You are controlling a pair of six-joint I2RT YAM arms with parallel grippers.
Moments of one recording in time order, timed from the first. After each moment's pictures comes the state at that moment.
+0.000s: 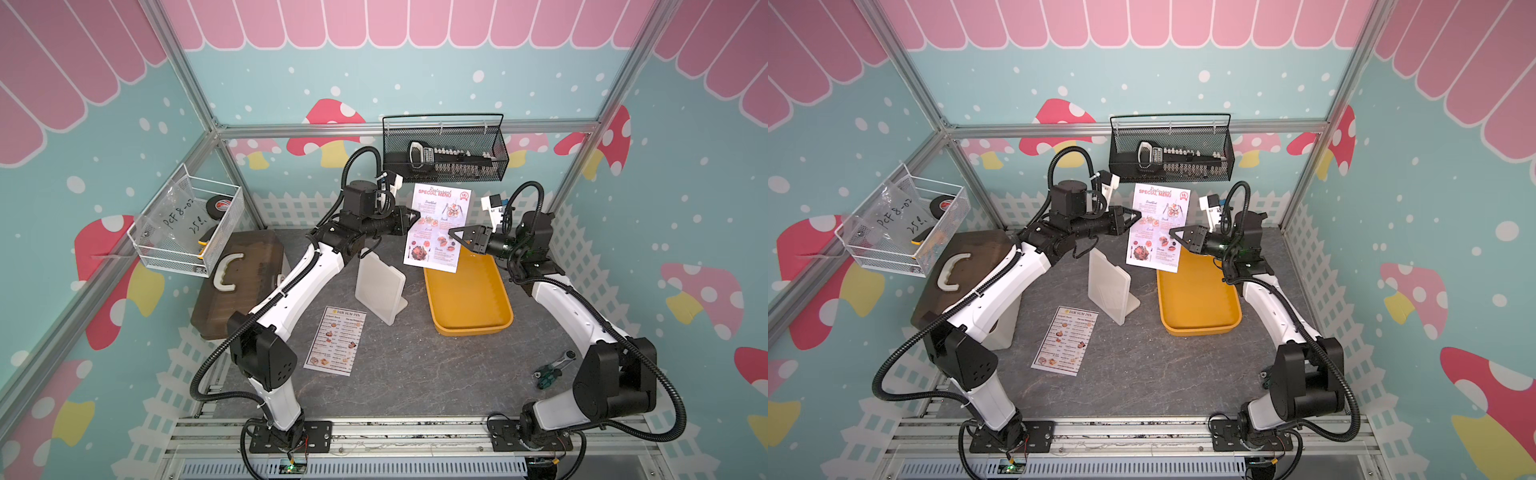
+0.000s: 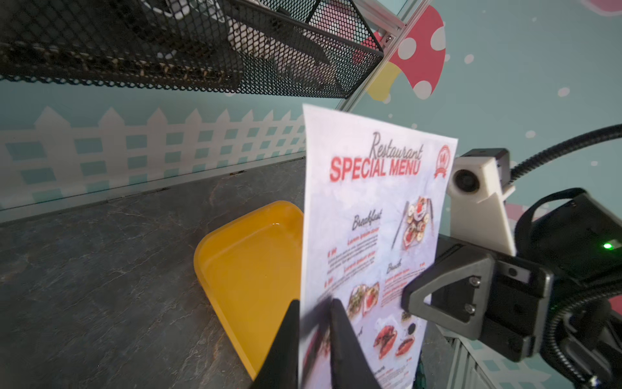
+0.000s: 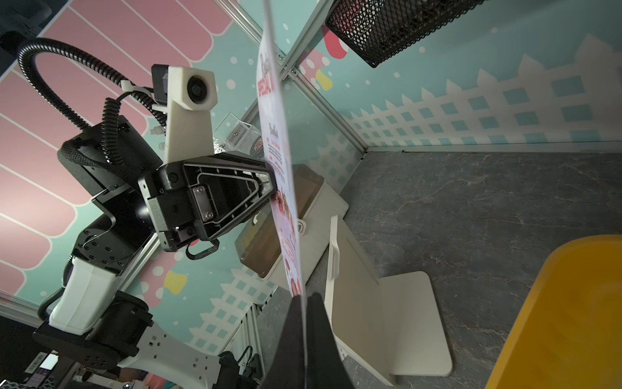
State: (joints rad) left arm -0.48 1.77 1.83 -0.39 0.40 -0.43; right arm 0.14 1.48 1.20 0.20 -0.98 0.72
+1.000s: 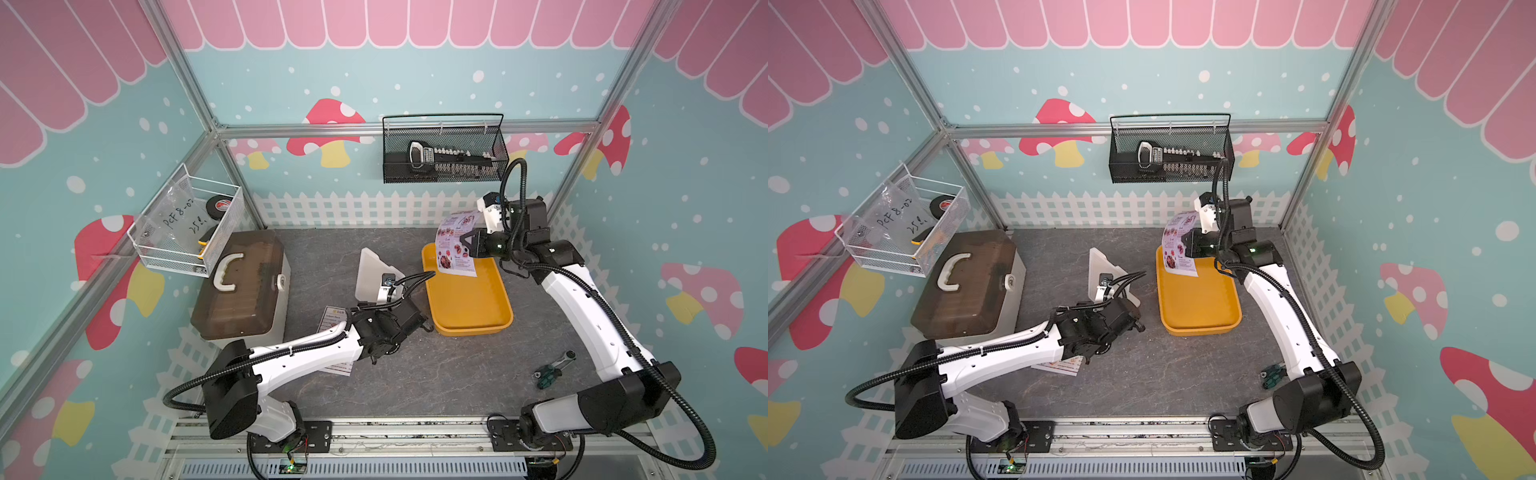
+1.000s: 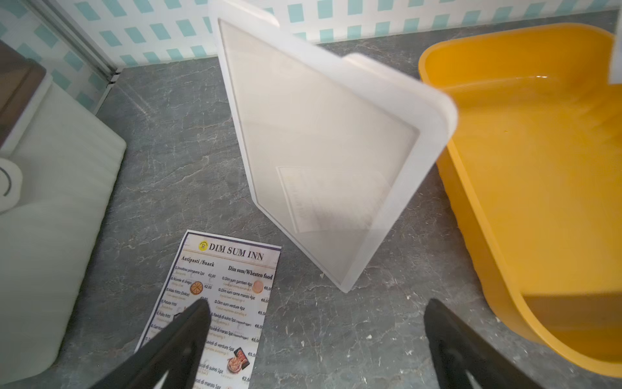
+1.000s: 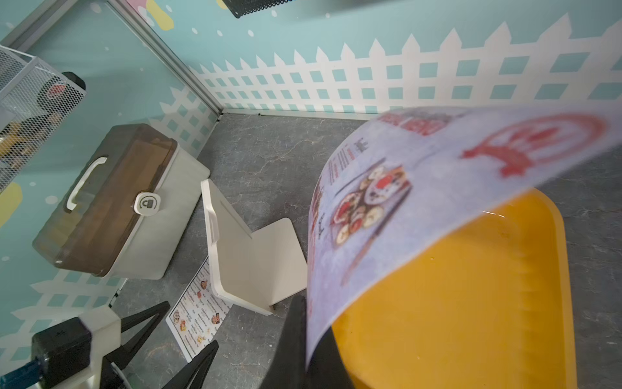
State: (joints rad) left arm -1.01 1.50 1.09 -0.58 -0.80 -0.77; right arm 0.26 1.44 1.54 -0.68 -0.34 0.22
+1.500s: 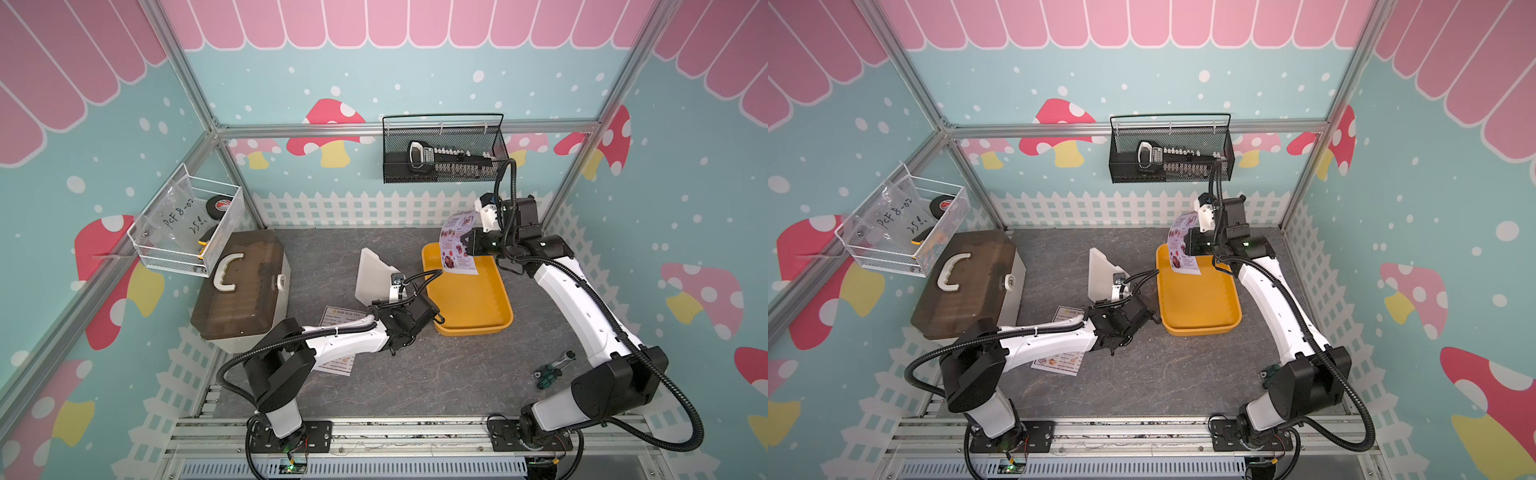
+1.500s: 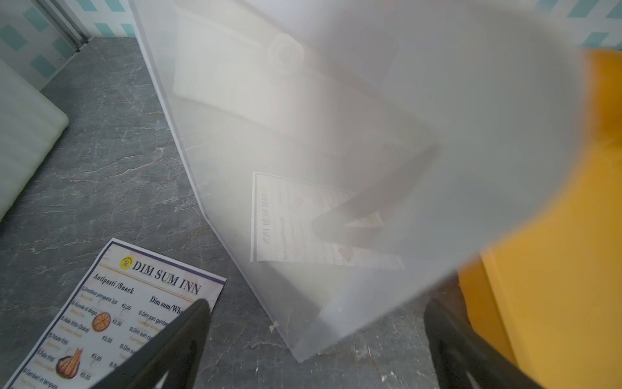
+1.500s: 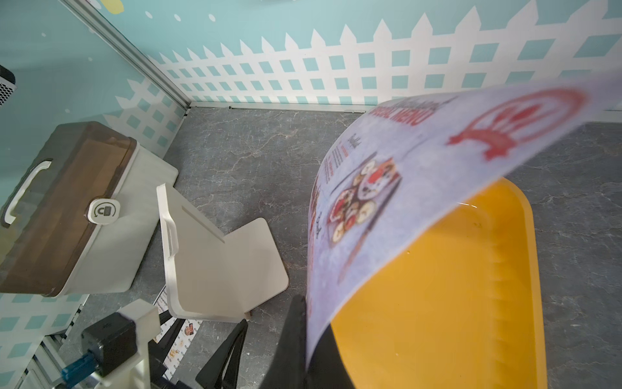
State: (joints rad) left arm -0.95 1.75 1.13 -0.35 -0.82 -0.82; right arm 0.26 1.51 1.57 -0.69 -0.28 0.21
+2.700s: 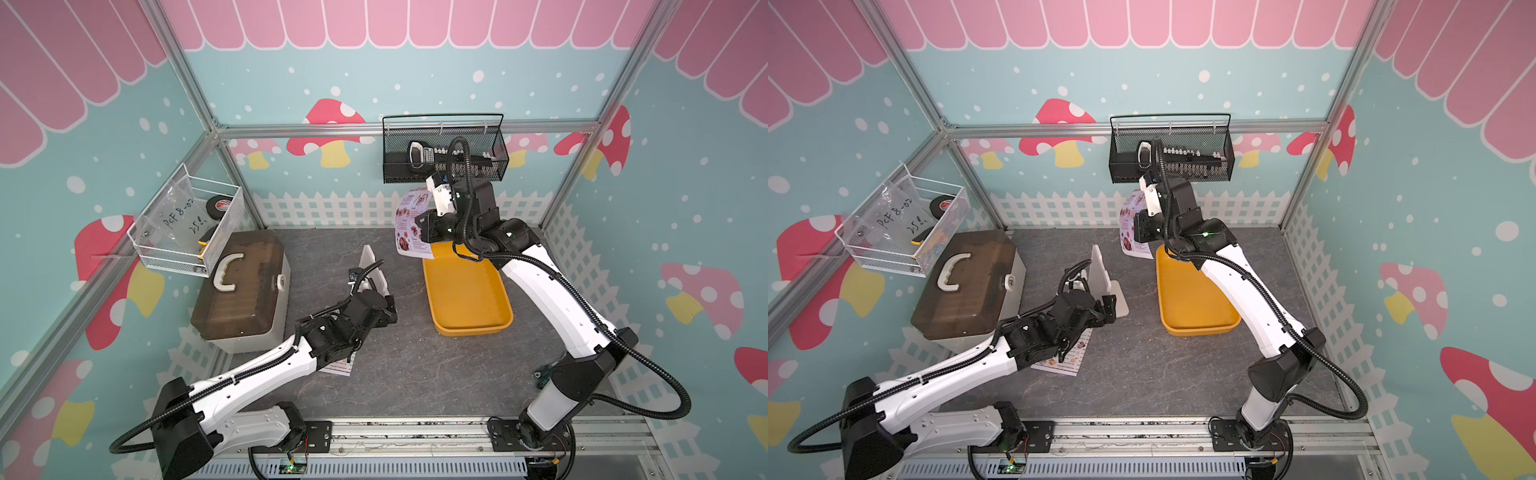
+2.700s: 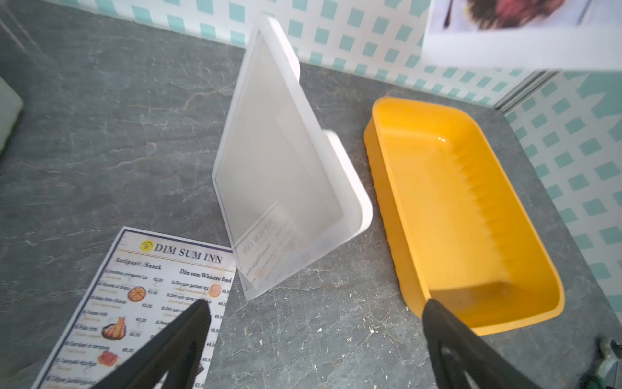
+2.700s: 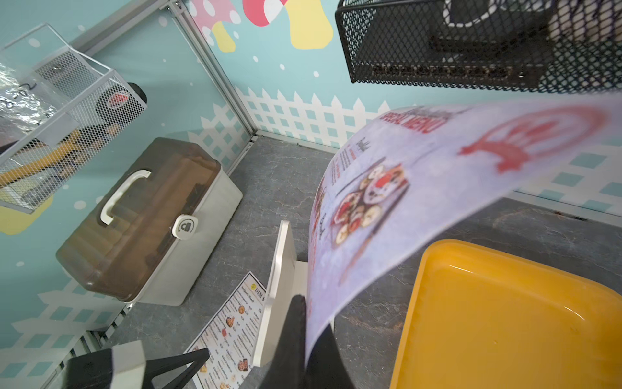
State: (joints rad) left arm -0.84 1.15 0.96 -0.48 -0.50 -0.73; right arm 0.61 1.69 1.97 -0.73 -0.09 0.28
